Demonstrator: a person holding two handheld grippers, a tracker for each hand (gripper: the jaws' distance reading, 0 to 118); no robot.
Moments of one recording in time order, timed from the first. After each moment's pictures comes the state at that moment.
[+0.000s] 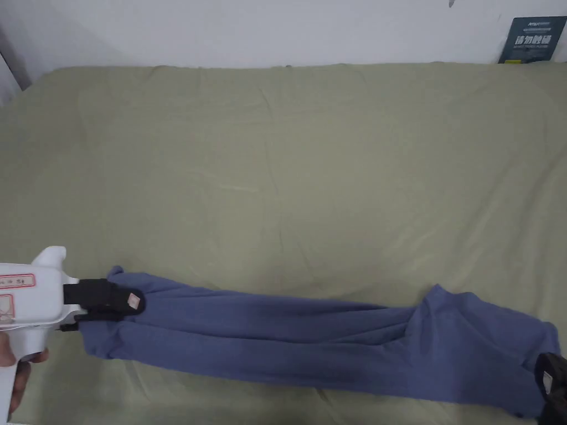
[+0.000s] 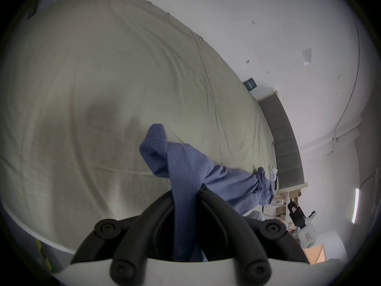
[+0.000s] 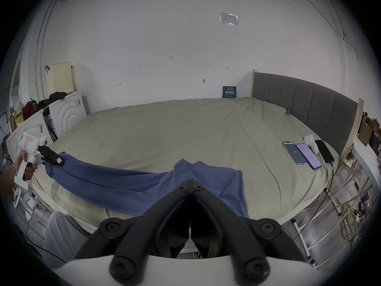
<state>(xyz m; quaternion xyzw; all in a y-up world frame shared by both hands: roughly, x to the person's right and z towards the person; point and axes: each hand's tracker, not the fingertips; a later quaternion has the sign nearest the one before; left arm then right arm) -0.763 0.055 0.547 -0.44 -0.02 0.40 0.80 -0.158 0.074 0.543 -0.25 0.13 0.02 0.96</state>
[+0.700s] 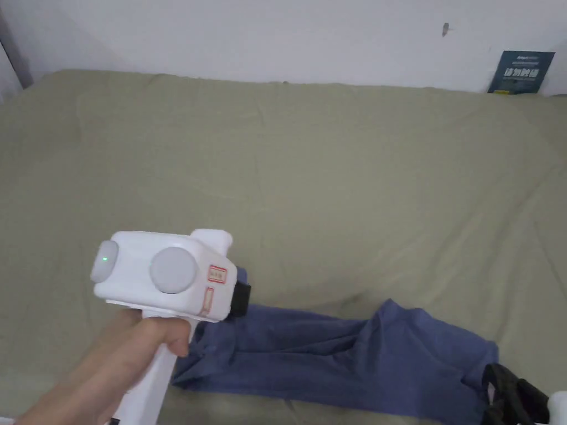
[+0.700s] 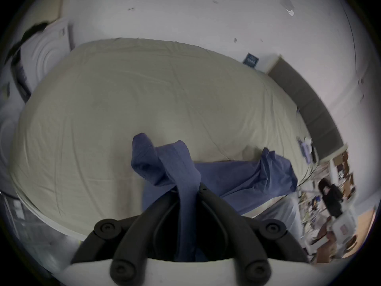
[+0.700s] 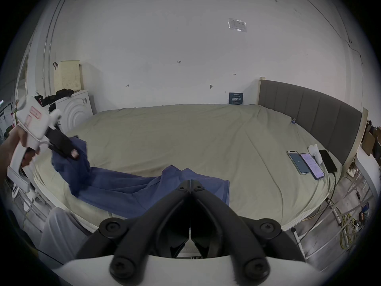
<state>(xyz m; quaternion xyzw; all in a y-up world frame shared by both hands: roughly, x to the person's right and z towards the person) -0.510 0.086 0.457 -0.51 0.01 0.11 0.85 -0.156 0.073 0.546 -0.23 0.15 0.03 0.96</state>
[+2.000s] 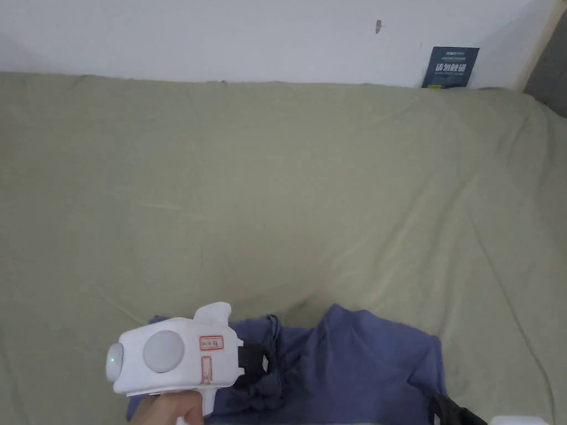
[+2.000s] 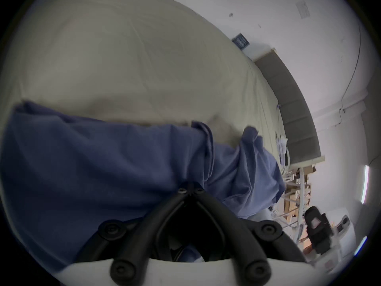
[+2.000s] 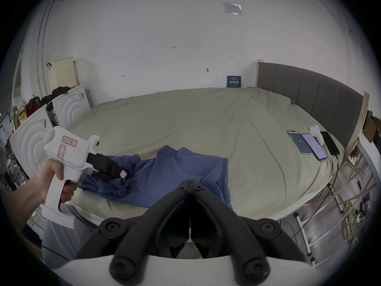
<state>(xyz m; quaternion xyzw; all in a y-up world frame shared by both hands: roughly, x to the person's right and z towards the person) -0.471 -0.018 0.431 -0.50 -0.10 0.31 0.80 -0.130 0.053 0.540 -0.29 0.15 0.01 0.94</state>
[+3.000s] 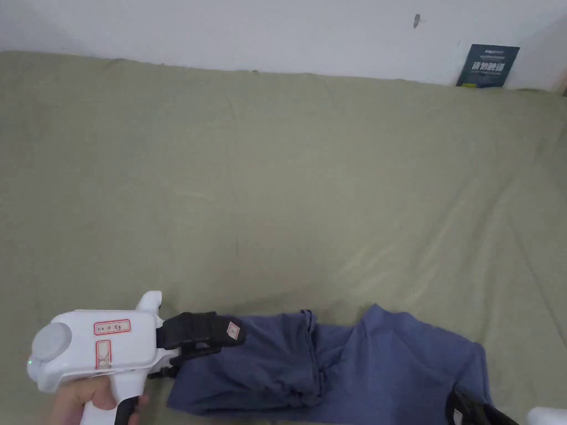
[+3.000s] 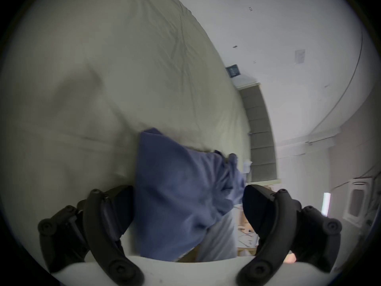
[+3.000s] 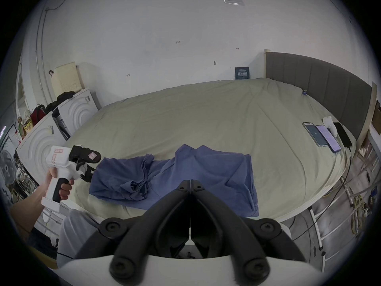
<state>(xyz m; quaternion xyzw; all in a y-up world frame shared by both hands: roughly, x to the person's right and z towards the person) -0.616 -0.046 0.470 -0.42 -0.20 0.49 0.74 -0.160 0.058 0.530 -0.32 0.17 -0.02 0.93</state>
